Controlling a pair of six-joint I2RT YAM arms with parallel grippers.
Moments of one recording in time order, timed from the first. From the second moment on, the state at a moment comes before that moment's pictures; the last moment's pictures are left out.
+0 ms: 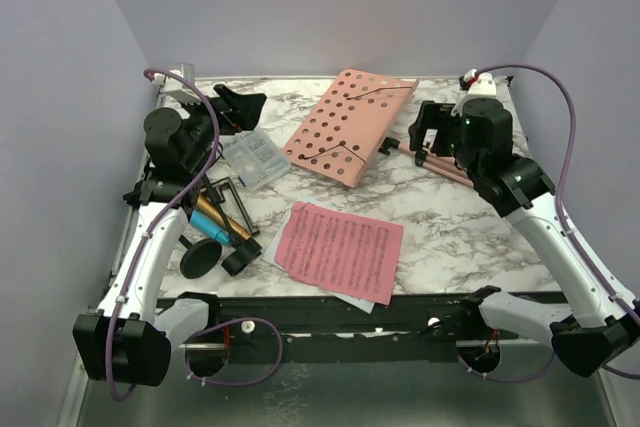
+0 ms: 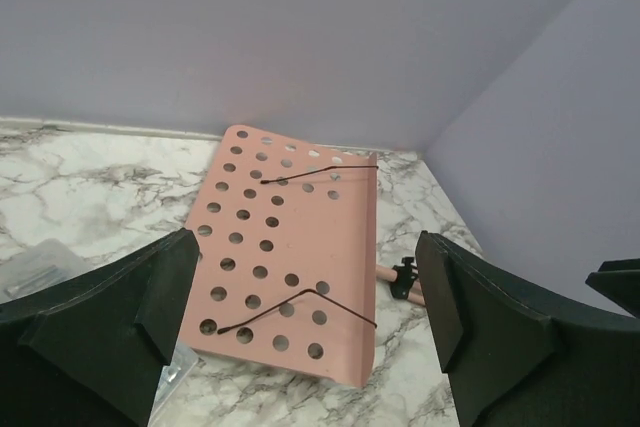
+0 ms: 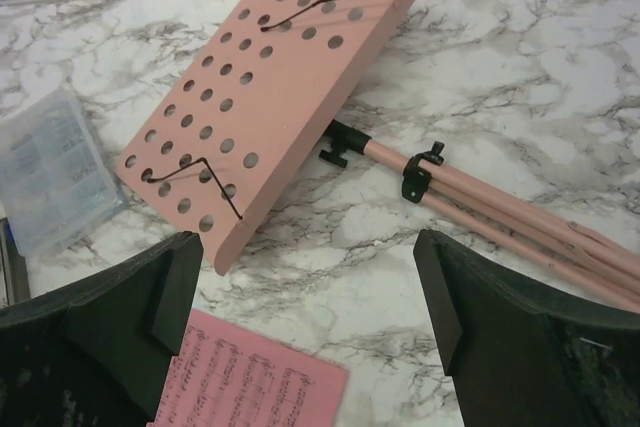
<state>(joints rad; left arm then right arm) -0.11 1.06 0.99 0.18 0.32 -0.55 0.47 1.10 1.28 -0.54 0.31 0.28</state>
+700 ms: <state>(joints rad) -0.18 1.19 0.99 0.18 0.42 -0.61 0.11 1.43 1.08 -0.22 -0.34 0.58</state>
